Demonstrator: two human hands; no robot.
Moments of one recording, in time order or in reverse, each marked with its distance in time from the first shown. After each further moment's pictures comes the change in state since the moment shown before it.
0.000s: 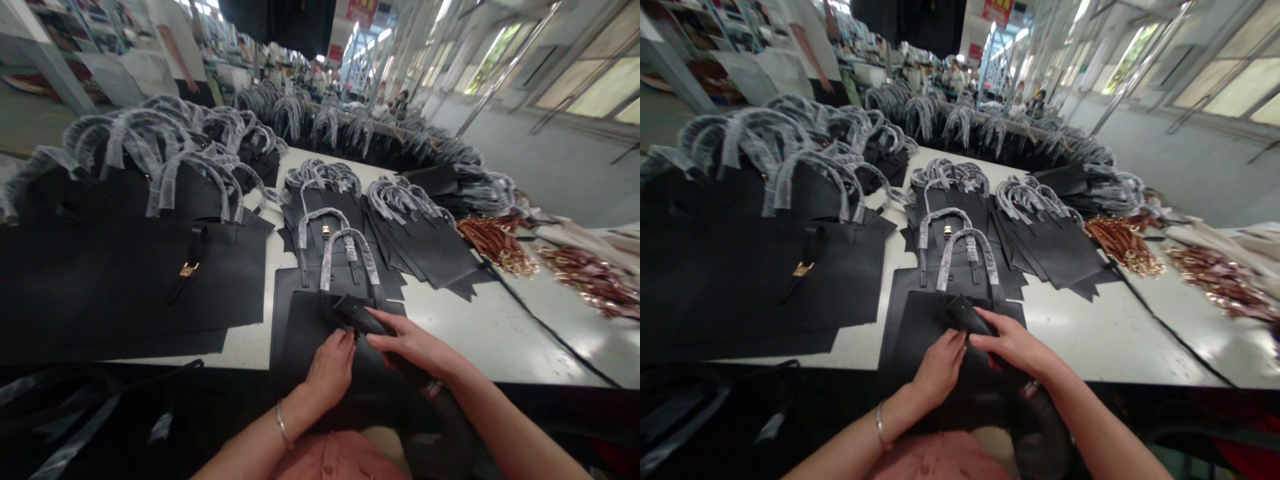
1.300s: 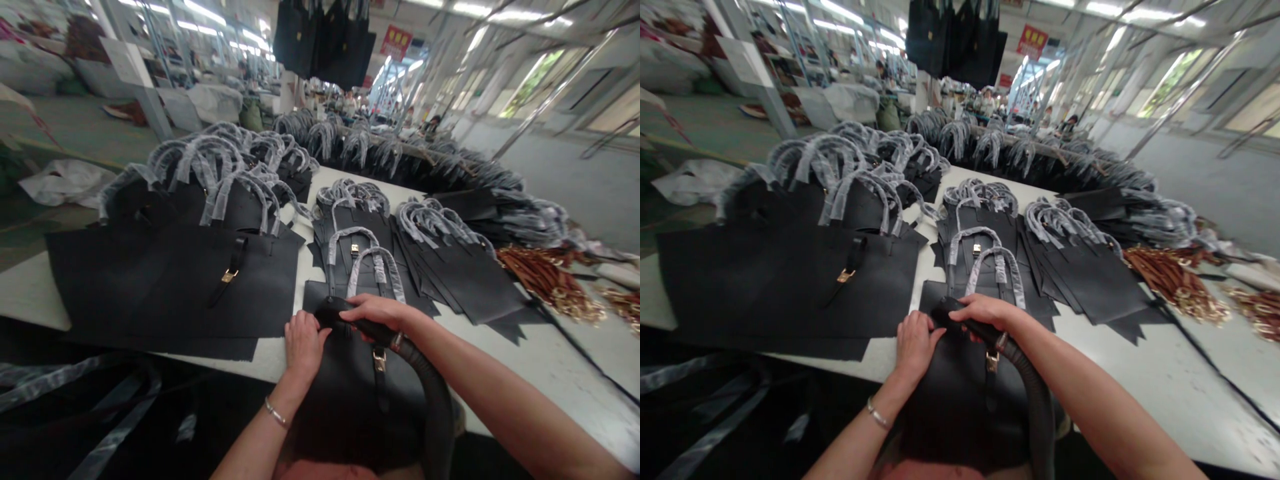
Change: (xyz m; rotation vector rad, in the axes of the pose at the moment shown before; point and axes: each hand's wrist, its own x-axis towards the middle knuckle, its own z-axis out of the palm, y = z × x) left_hand 0.022 -0.051 -0.090 0.733 0.394 -0.327; right_hand 0.132 -0.067 0.029 -0.018 -0.404 0.099
